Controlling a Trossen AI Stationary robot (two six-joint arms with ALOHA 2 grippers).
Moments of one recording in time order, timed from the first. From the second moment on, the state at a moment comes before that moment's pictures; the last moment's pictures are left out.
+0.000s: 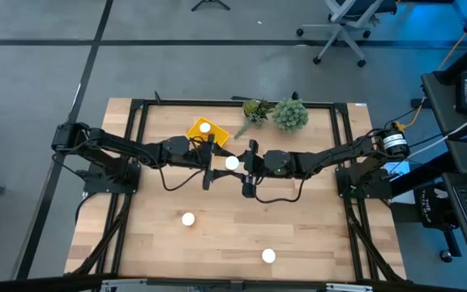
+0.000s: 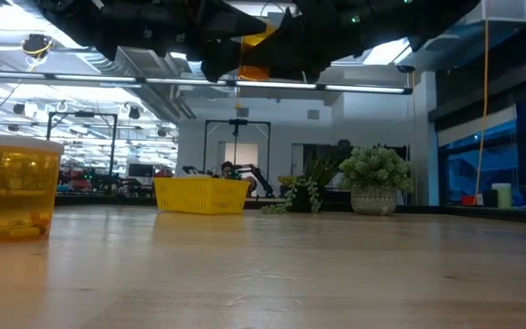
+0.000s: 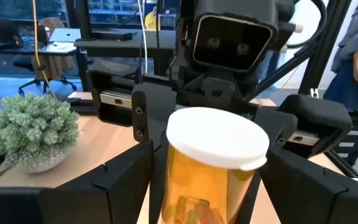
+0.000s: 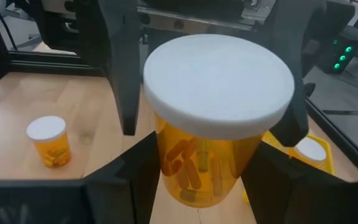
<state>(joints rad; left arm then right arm) 0.03 1.37 0.63 0.66 0.05 -0.06 0.10 1.63 0.92 0.45 0.23 -0.06</state>
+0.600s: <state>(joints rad) 0.03 1.37 0.63 0.66 0.05 0.00 0.10 1.63 0.91 0.48 0.23 -0.06</state>
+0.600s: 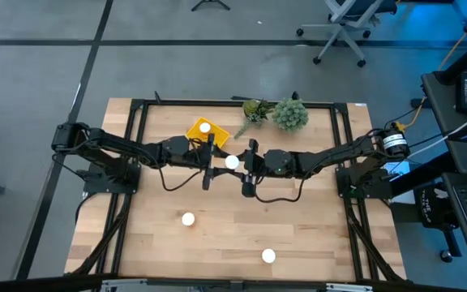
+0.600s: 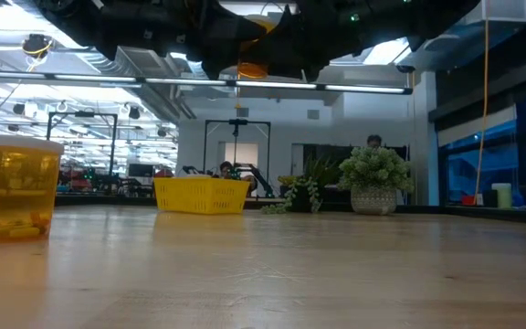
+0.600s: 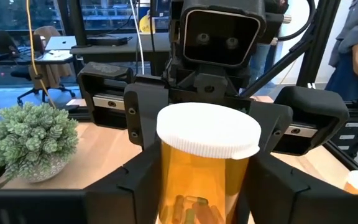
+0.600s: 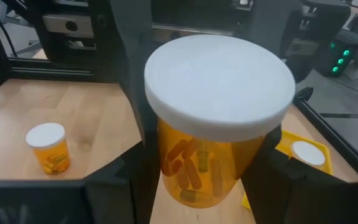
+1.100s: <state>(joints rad) 0.03 1.37 0.63 0.66 0.07 0.00 0.10 1.63 0.91 0.48 0.23 -0.06</state>
